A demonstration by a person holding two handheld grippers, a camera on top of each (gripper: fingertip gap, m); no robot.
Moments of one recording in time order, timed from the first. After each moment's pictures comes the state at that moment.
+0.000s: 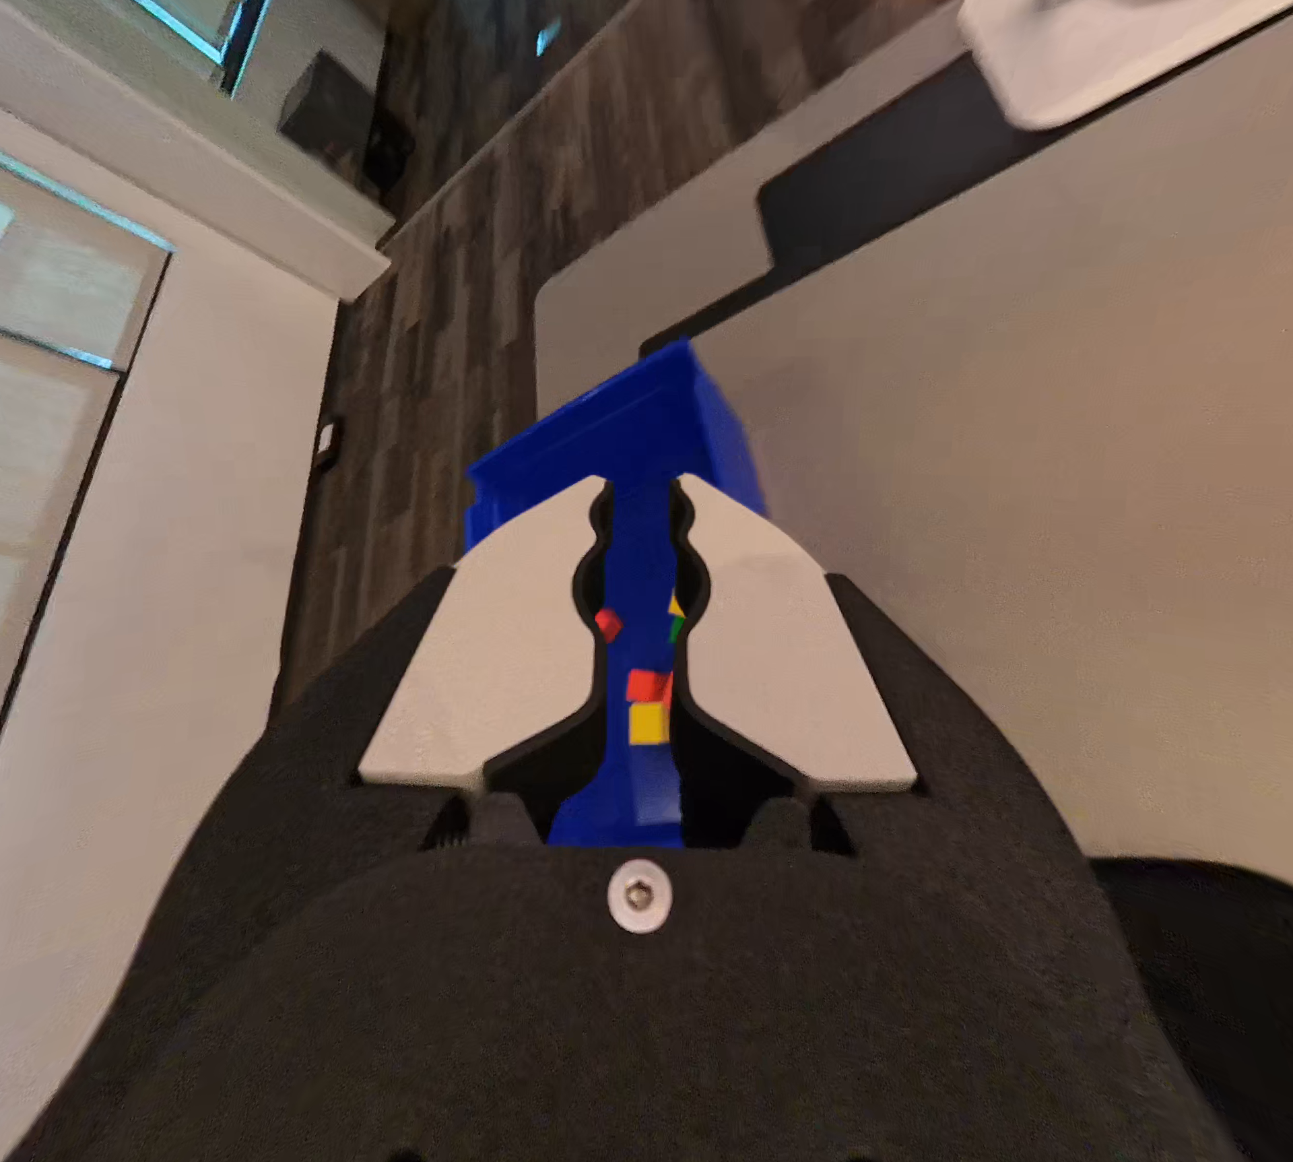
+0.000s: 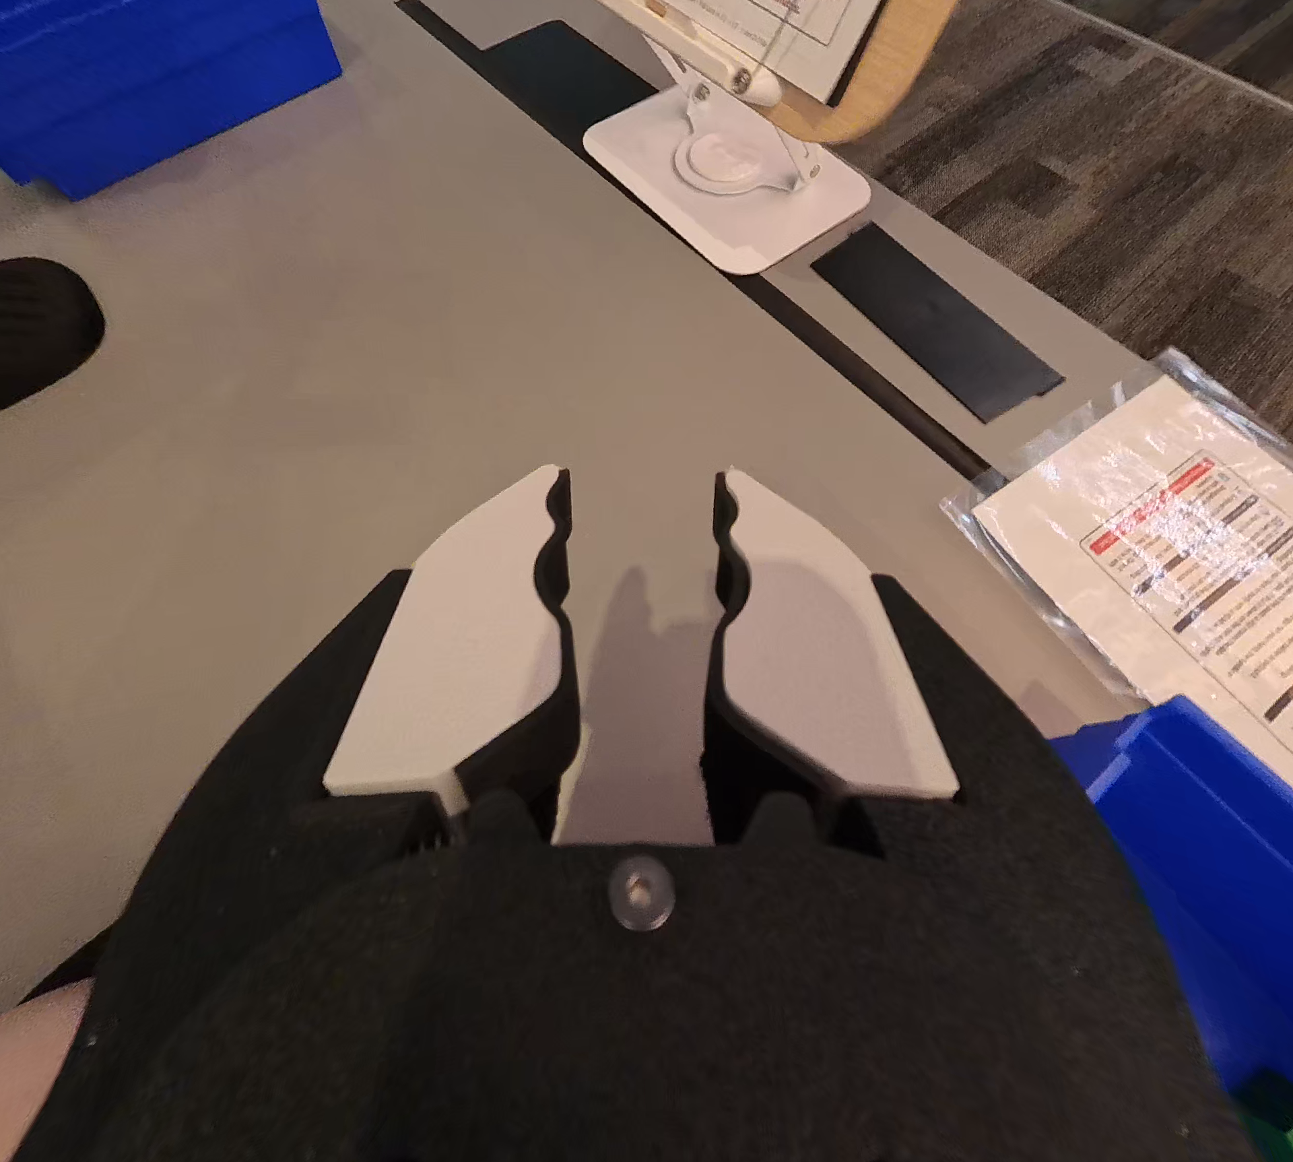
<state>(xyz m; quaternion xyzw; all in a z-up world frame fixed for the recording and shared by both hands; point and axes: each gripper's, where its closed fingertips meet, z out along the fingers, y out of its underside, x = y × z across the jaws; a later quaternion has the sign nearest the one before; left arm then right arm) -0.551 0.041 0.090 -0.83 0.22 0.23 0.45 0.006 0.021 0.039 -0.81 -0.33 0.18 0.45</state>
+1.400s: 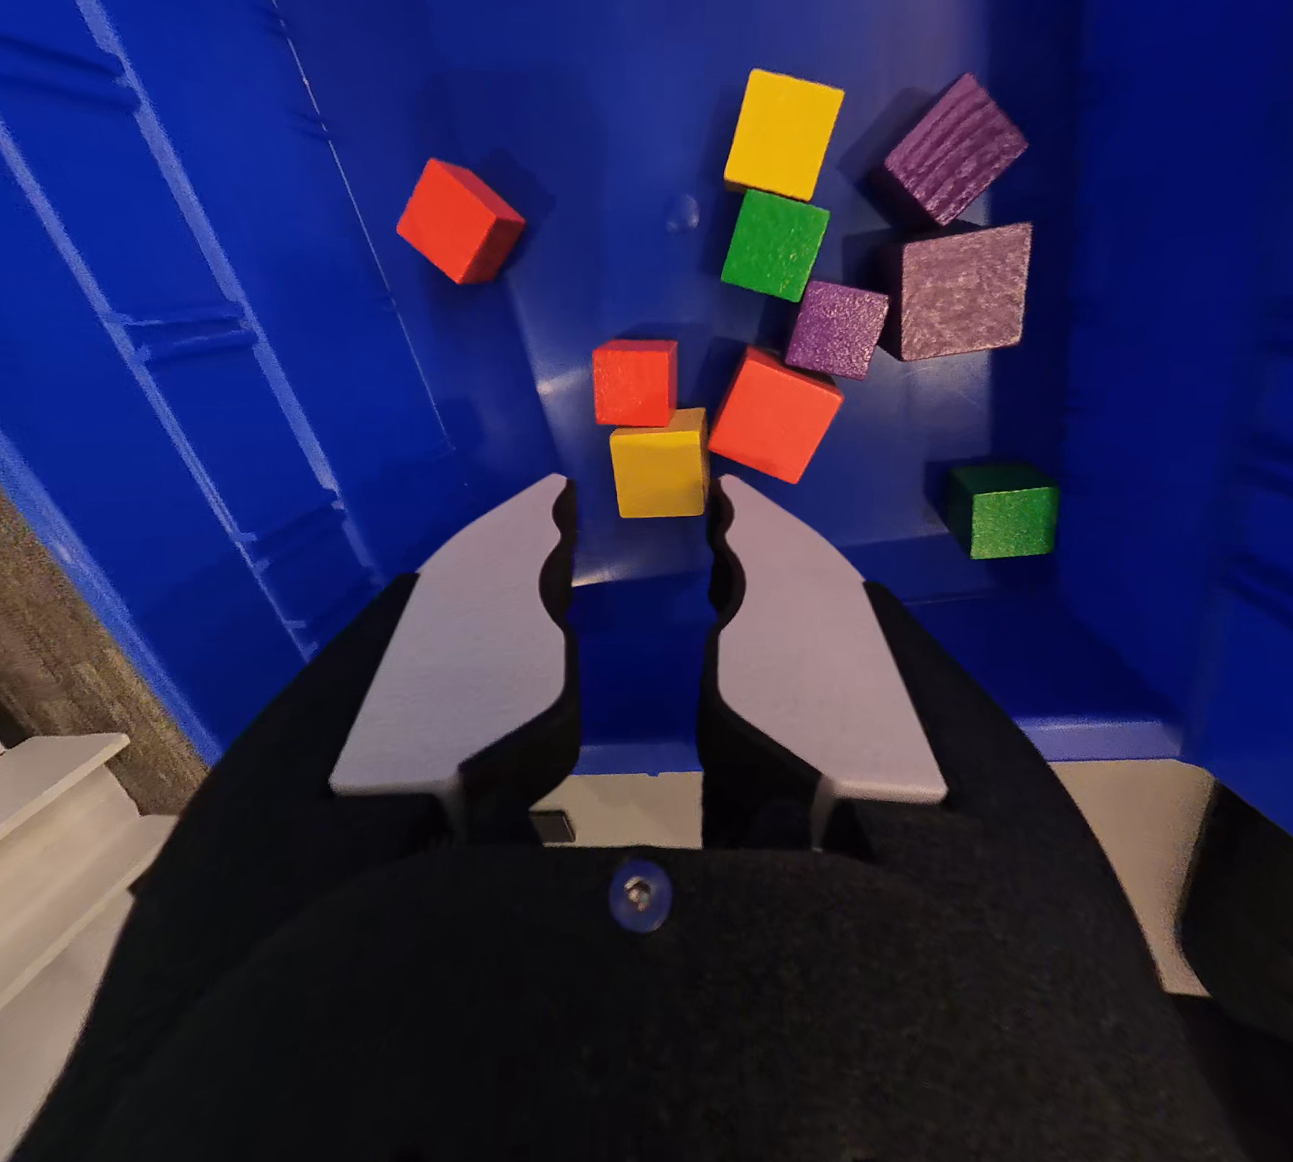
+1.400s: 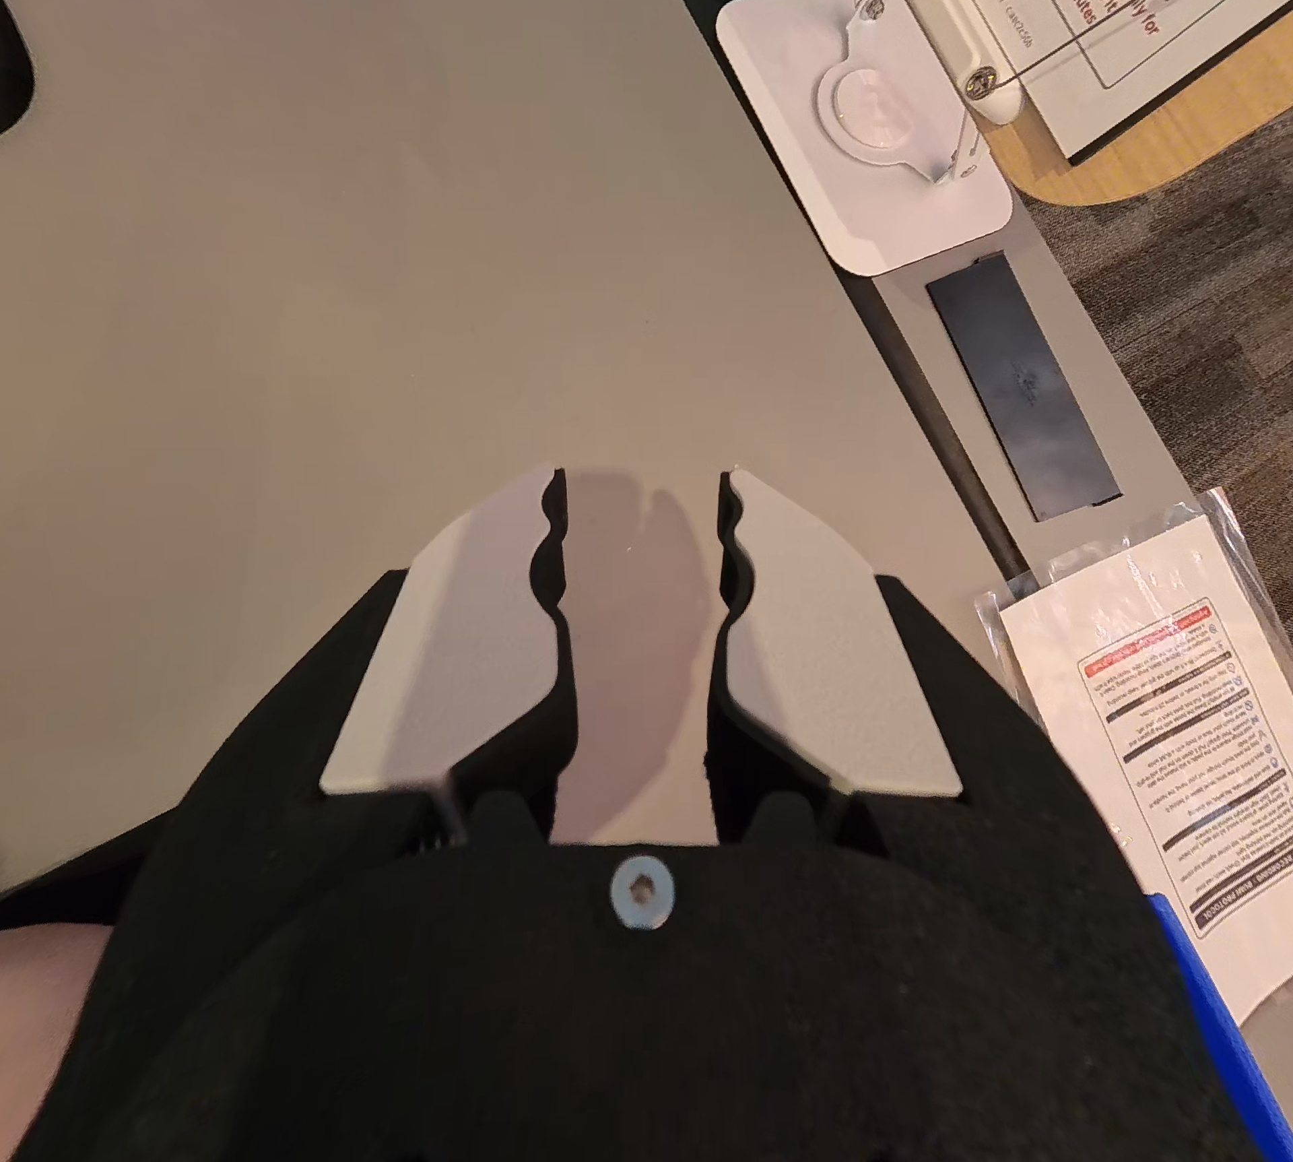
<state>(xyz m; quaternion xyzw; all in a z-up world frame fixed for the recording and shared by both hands) -0.707 0.011 -0.112 -0.98 0.15 0.08 0.09 -0.071 0.018 0.021 -0.80 -0.47 0.10 0.37</state>
